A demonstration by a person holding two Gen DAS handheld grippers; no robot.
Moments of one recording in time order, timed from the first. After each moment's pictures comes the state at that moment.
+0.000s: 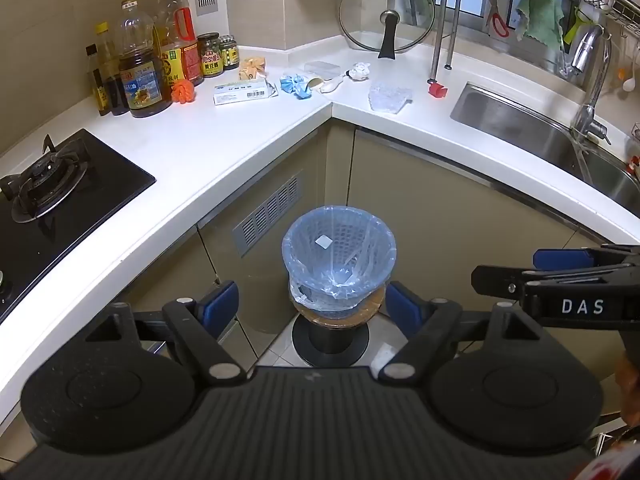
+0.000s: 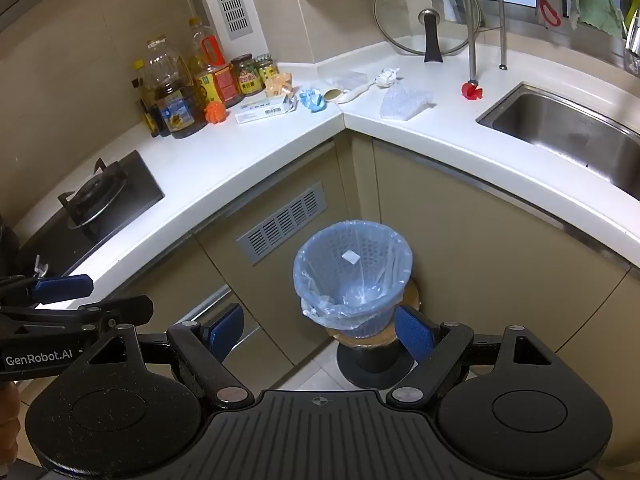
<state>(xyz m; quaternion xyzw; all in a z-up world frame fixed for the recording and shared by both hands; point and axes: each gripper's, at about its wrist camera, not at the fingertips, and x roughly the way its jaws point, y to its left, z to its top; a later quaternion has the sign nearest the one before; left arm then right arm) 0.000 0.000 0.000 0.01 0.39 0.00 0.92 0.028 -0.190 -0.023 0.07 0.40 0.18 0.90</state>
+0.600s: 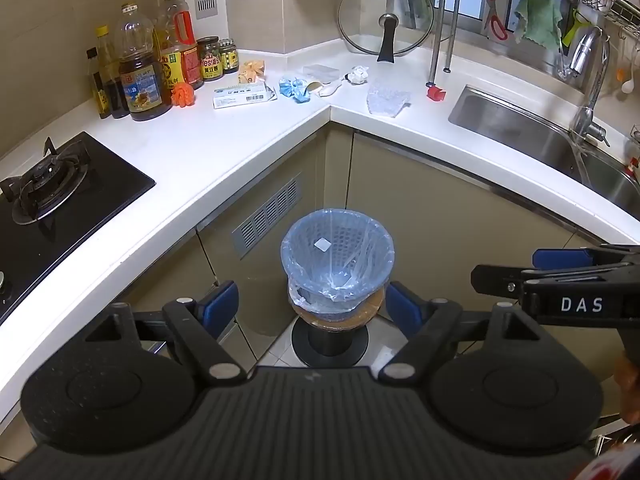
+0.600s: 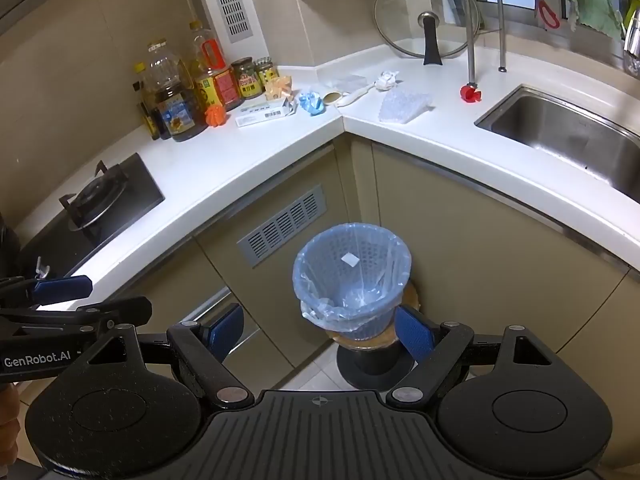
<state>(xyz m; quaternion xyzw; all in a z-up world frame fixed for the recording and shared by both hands) 0.000 0.000 0.007 0.01 0.39 -0.01 0.92 0.026 -0.194 -0.023 0.07 0.39 0.18 0.90</state>
